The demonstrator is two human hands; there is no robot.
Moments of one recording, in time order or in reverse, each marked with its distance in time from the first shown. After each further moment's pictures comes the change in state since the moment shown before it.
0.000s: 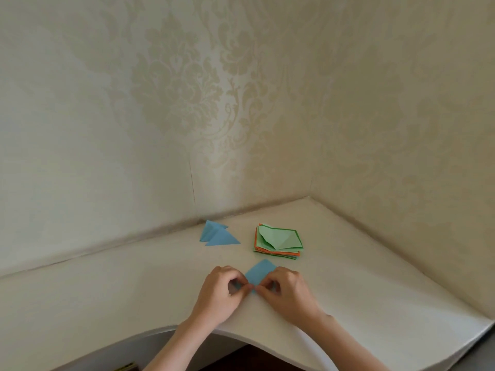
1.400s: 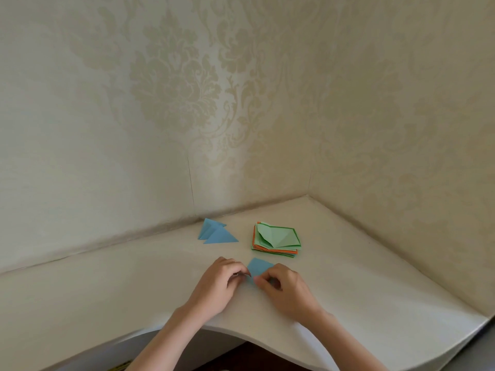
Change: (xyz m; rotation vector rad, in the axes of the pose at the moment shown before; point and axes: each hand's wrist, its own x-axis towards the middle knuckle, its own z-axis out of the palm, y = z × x) left_hand 0.011 -0.002 -0.010 0.079 -0.124 0.153; right_hand 0.000 -0.002 -0.001 0.112 -0.042 0.124
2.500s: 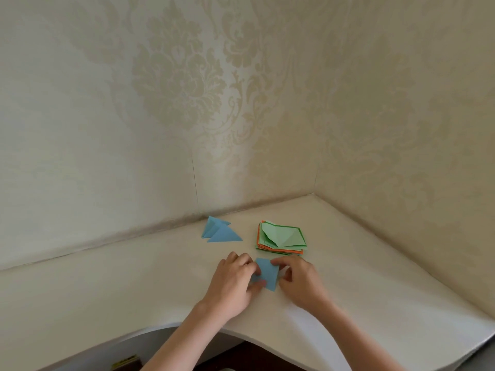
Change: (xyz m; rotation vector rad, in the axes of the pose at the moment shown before) left_hand 0.010 0.018 0.013 0.356 -0.041 0.012; right_hand 0.013 0.005 -0.017 -0.046 0.012 0.120
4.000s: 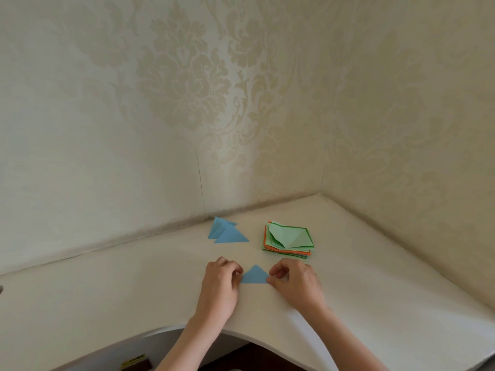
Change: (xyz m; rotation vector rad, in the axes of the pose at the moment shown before) left_hand -0.017 -0.023 0.005 -0.232 0.191 -0.340; right_hand 0.002 -0.016 0.016 -0.008 0.013 0.141
